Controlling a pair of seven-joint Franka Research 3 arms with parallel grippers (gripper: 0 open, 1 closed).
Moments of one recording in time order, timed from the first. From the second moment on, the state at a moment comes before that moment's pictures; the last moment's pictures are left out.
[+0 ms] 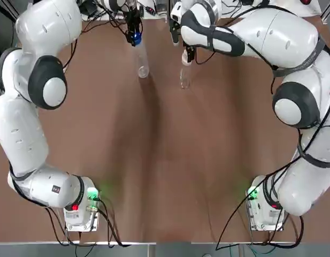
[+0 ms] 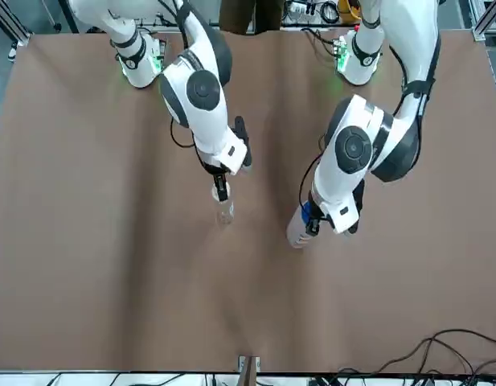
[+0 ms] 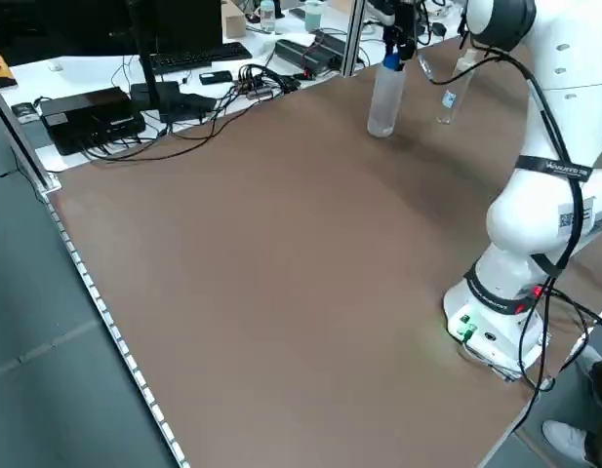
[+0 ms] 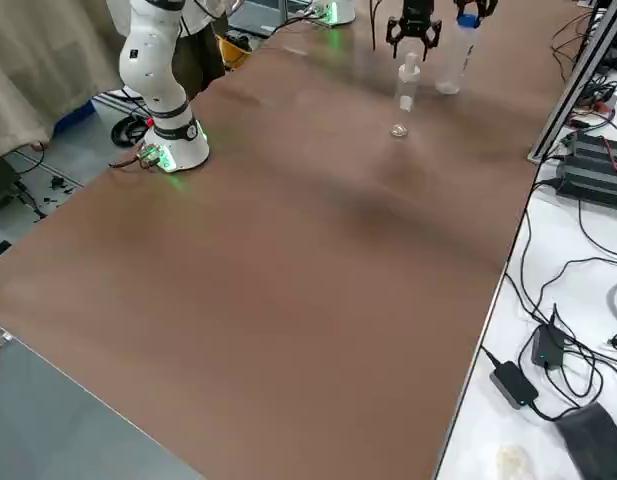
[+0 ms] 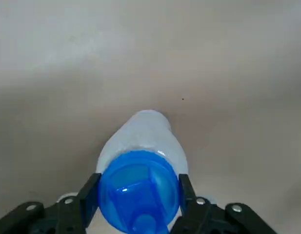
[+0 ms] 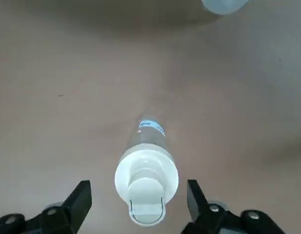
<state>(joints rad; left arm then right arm) -0.29 0.52 -0.26 -1.39 0.11 1.90 -1.80 0.59 0.49 0.13 -1.44 -0.11 1.93 -1.08</state>
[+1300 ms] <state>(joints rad) -0.30 0.42 -0.27 -1.37 0.17 1.83 -1.46 0.58 0.50 0.13 -1.43 -0.10 1.94 -0.77</state>
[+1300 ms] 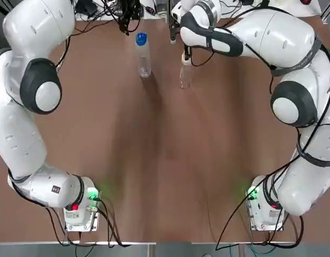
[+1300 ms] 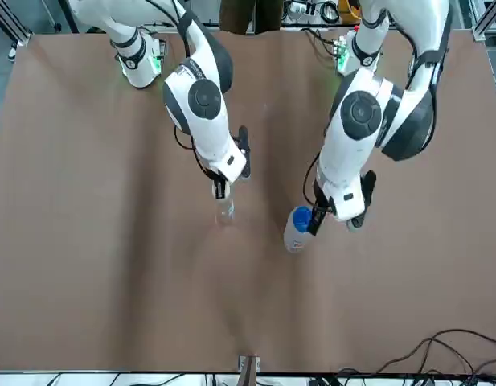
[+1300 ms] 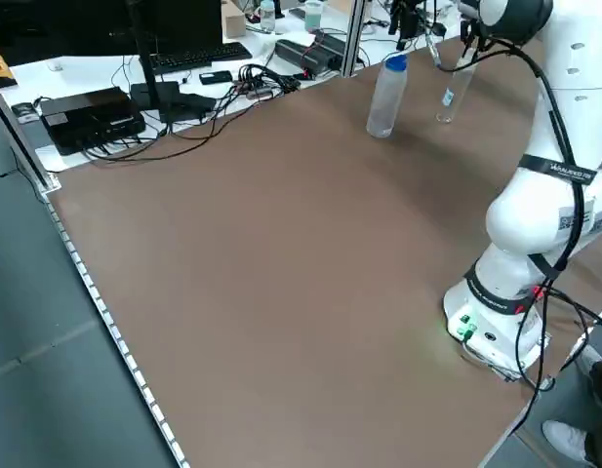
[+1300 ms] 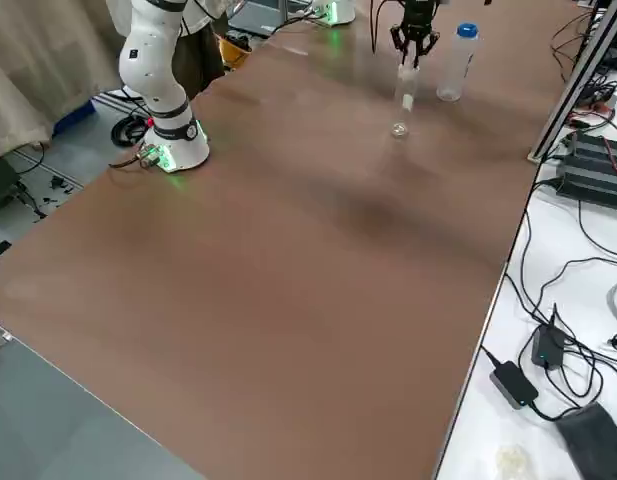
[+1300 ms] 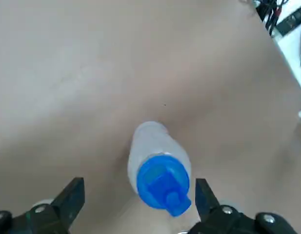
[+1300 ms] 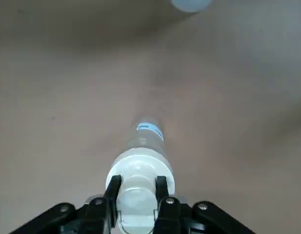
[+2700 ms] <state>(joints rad) 0.10 0.20 -0.26 -1.37 0.09 1.68 -0.19 0.58 0.67 0.12 -1.10 -0.11 1.82 0.17</state>
